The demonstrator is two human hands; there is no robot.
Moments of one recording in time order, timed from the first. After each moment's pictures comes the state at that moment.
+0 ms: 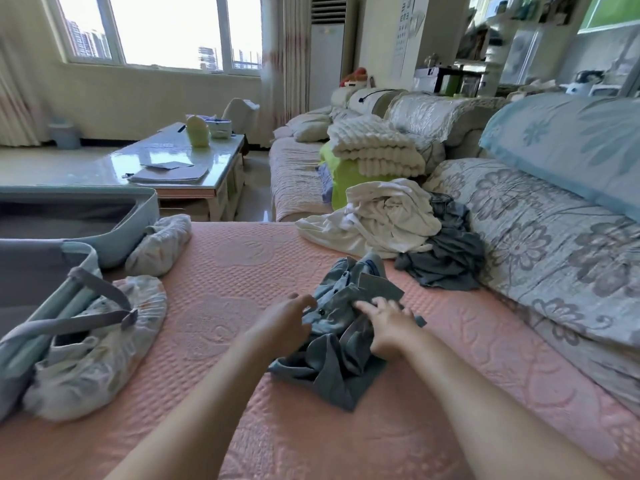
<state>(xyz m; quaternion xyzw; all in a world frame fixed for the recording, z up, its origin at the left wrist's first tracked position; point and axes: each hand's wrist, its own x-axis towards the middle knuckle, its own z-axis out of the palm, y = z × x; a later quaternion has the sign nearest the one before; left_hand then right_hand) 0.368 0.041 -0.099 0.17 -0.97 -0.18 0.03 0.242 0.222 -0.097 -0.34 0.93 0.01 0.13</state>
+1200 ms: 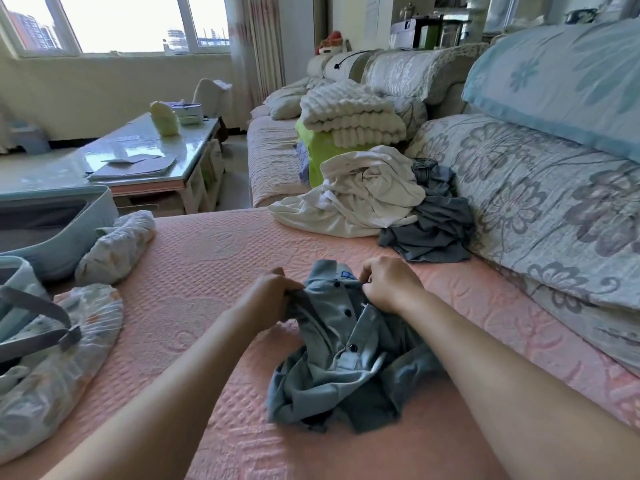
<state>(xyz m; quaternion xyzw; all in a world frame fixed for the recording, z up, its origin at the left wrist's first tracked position) 0.291 0.031 -0.119 0.12 -0.97 -0.22 0.07 0.175 0.234 -0.095 -0.30 0.94 -0.18 0.03</state>
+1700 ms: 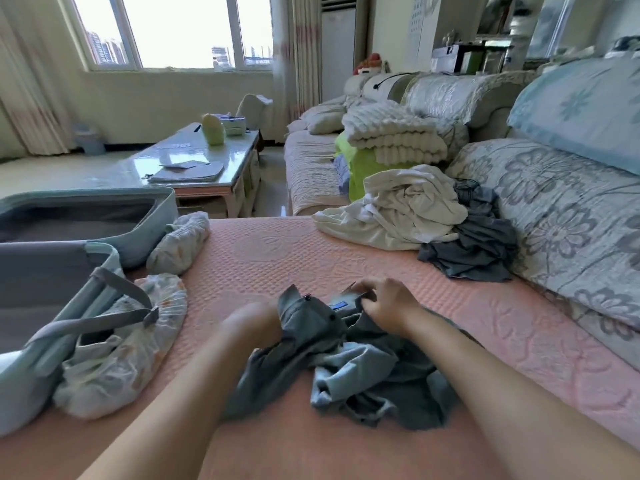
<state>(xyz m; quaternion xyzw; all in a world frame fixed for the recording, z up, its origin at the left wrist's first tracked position) 0.394 0.003 -0.083 0.26 -0.95 -0.04 -0.18 0.239 0.186 -0.094 -0.38 0.88 -0.28 0.08</state>
